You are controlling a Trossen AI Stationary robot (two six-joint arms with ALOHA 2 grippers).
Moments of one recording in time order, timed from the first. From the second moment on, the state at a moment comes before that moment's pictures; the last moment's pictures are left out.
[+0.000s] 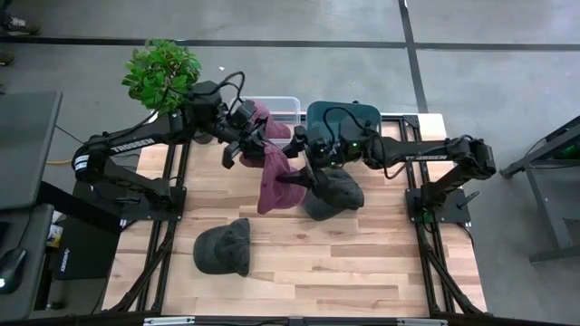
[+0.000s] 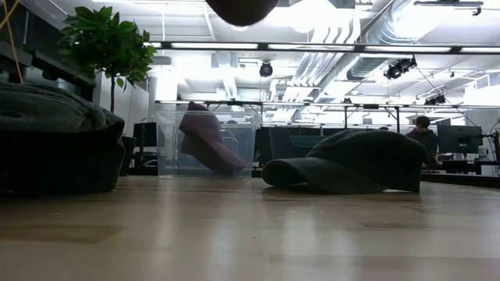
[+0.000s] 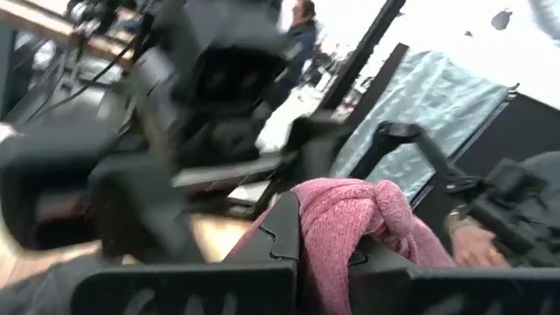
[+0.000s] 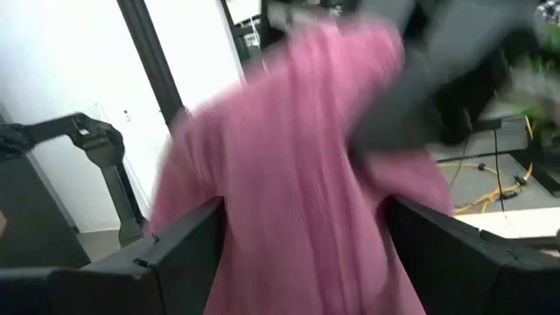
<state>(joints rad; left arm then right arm) 0.29 1.27 1.37 -0.13 0.72 -0.45 -0.07 1.53 1.34 0.28 -0.36 0.29</state>
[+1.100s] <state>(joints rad) 0.29 1.27 1.37 -0.13 0.66 -0.51 -0.07 1.53 1.34 0.24 -0.37 0.28</state>
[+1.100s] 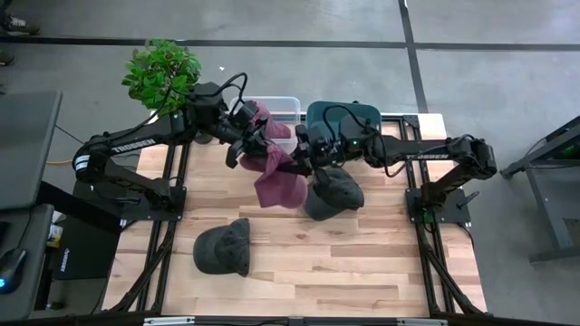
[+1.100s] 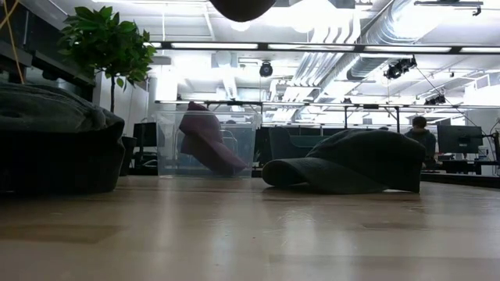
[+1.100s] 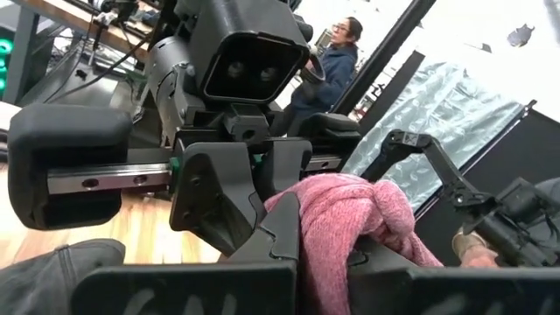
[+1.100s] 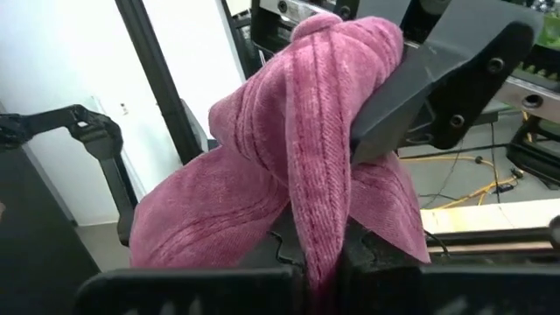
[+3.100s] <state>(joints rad) 0.04 1.24 1.38 -0.44 -0.38 0.98 -0.22 1.52 1.57 -0.52 -0.38 0.16</state>
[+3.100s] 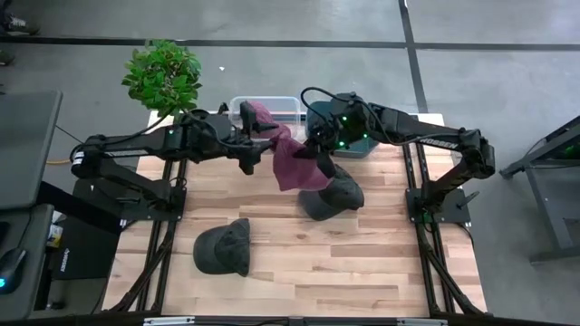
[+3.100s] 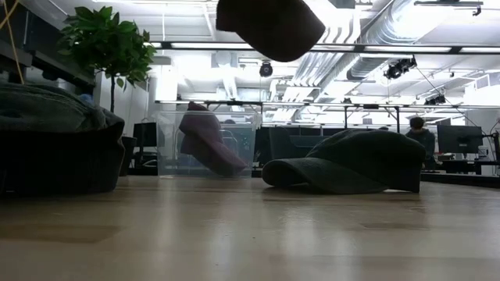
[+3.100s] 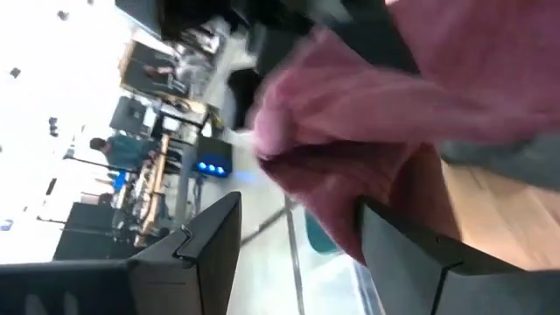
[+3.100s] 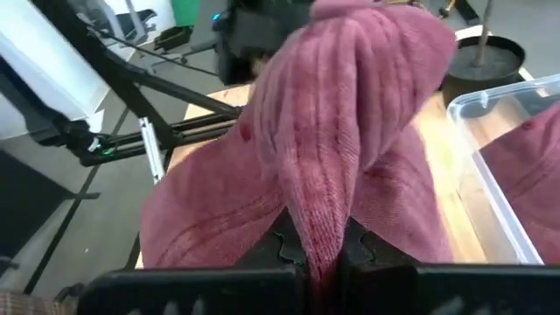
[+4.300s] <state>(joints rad) 0.04 1.30 1.37 -0.38 -0.34 0.99 -0.23 1.53 1.57 -0.58 -0.47 0.14</state>
